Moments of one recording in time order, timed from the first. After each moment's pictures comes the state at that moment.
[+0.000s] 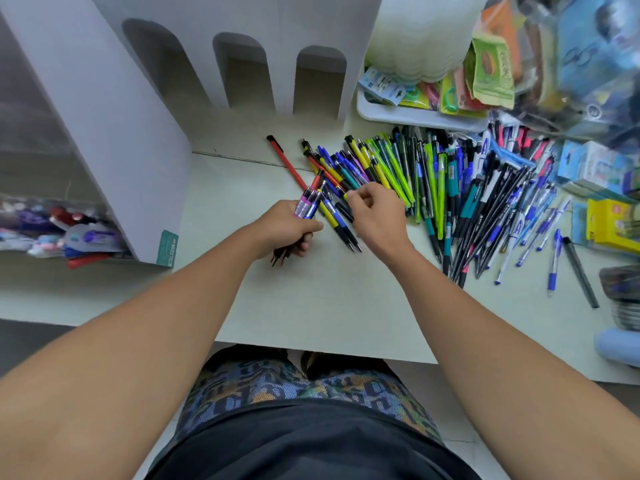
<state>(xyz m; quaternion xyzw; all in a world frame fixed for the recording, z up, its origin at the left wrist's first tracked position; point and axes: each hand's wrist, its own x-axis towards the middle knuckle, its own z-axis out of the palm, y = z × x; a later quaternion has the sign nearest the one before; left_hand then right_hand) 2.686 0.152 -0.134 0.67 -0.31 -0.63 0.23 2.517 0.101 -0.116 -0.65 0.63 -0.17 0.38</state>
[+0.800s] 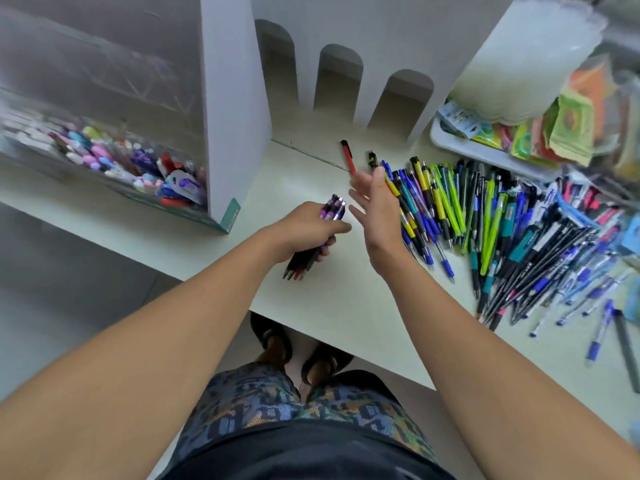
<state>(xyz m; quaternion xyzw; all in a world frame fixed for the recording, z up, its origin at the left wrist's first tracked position) 2.701 0.208 -0.083 0.70 -0.26 -0.60 0.30 2.590 0.142 -0.082 -0.49 0.53 -0.24 0.65</state>
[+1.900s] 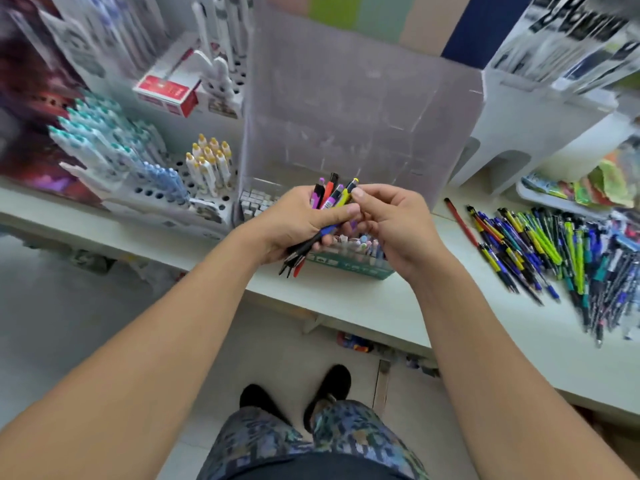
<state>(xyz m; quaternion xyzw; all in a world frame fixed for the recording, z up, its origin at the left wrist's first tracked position) 3.016 0.378 0.025 0.55 -0.37 -0.60 0.45 2.866 0.317 0.042 -0.54 0.46 -0.29 0.65</state>
